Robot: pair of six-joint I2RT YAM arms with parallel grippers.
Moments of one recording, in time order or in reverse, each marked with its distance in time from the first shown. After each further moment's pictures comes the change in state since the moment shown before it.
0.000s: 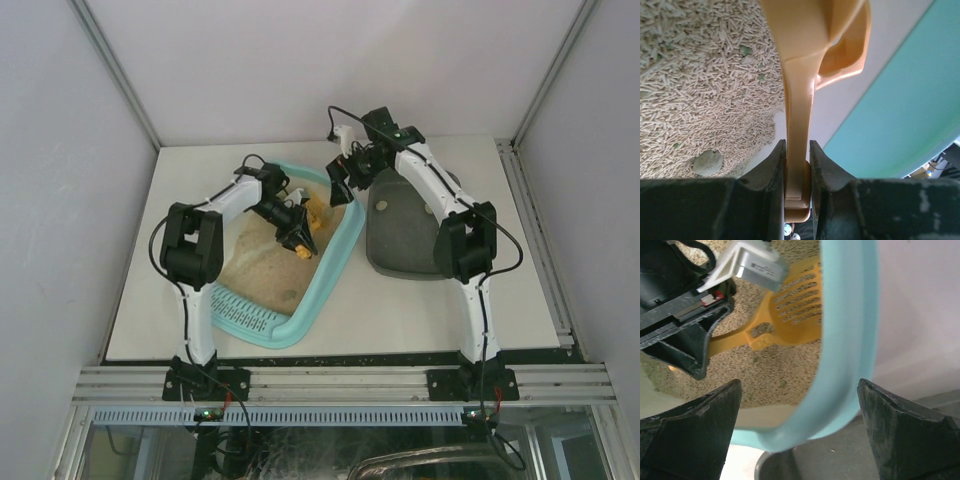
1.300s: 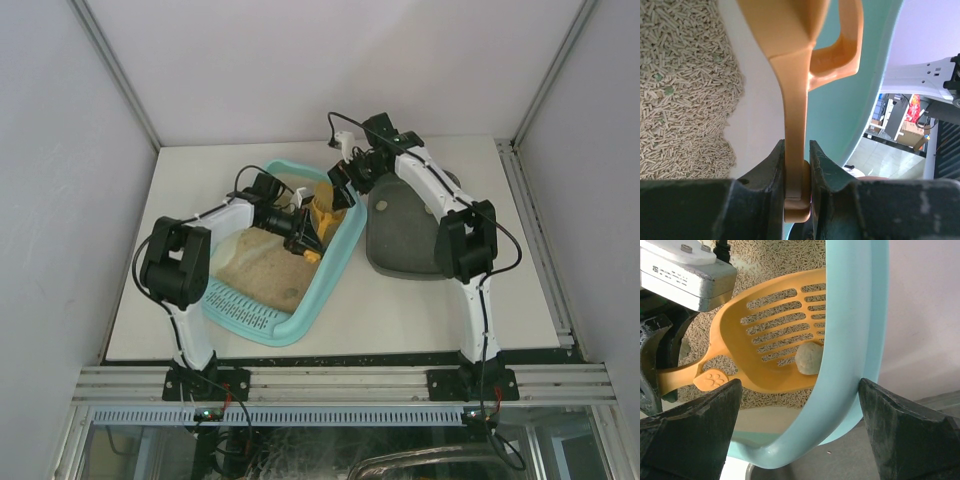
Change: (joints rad) left arm -0.020 -0.201 -0.336 0.523 0.306 -0.120; right arm 0.011 -0.001 -0.077 0.040 0.000 -0.010
